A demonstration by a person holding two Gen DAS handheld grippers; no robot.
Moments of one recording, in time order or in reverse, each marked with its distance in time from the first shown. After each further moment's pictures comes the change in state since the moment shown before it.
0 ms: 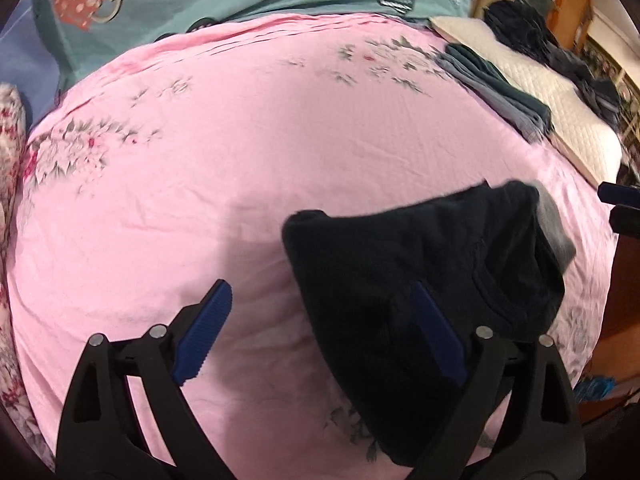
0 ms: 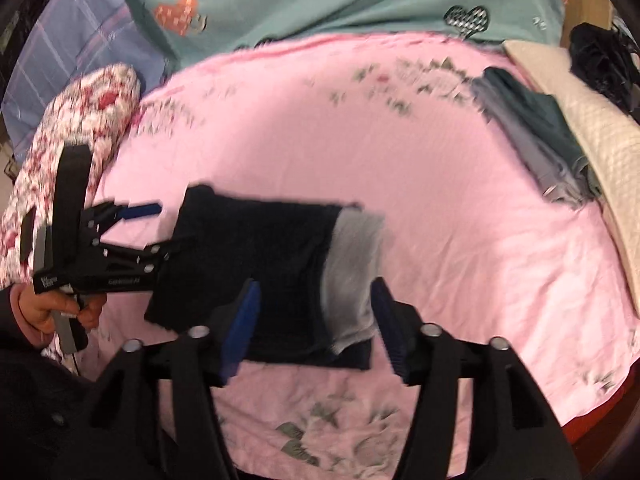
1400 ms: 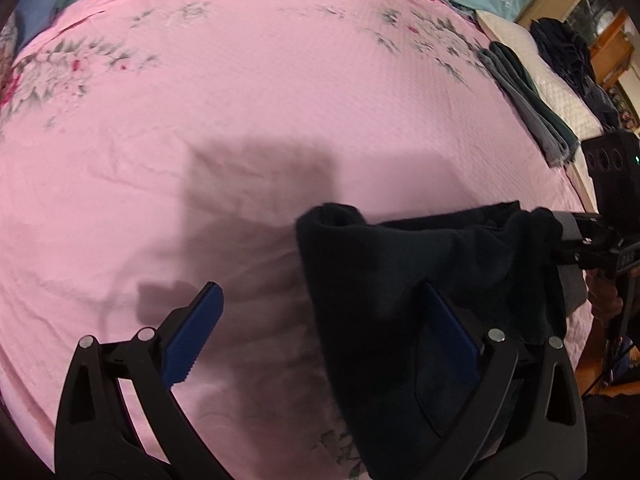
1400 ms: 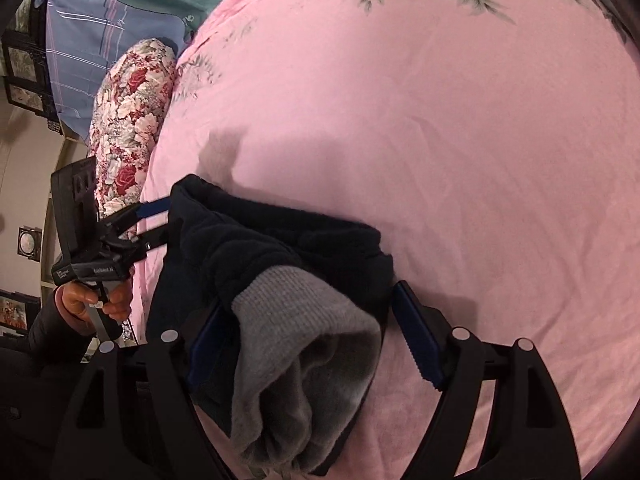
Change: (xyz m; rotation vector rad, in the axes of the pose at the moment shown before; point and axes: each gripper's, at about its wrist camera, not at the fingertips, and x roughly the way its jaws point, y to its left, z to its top) left arm 0.047 0.018 0.012 -0.159 0.166 -0.095; right arm 0.148 -0.055 0.042 0.019 0.362 0.460
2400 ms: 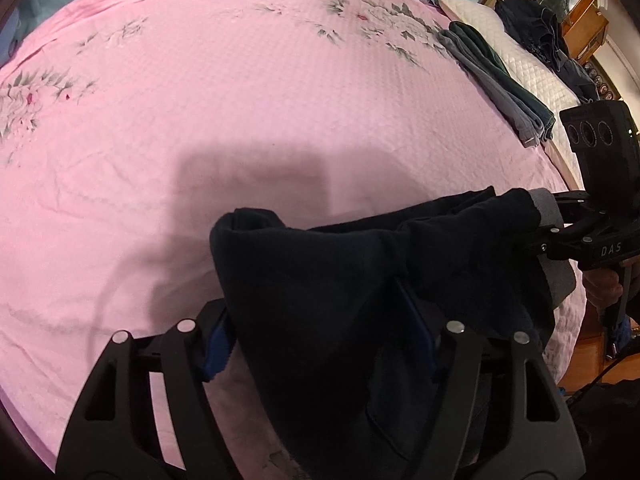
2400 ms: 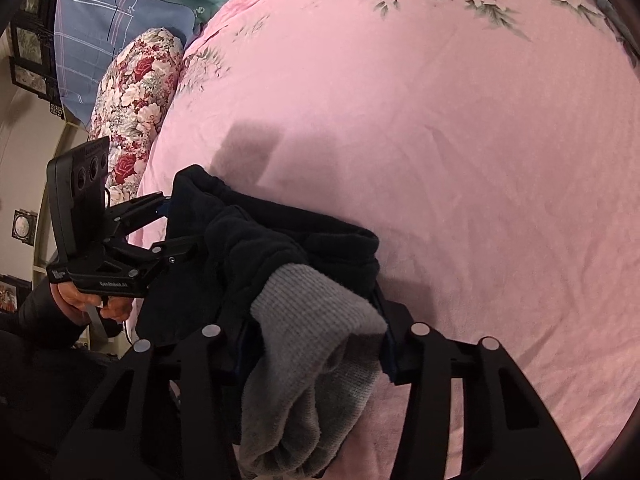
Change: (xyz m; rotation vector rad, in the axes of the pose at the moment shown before) left arm 0.015 -0.039 0.005 0.085 -0.015 -0.041; right arm 0.006 0.013 0.000 -0.040 0.000 -0.017
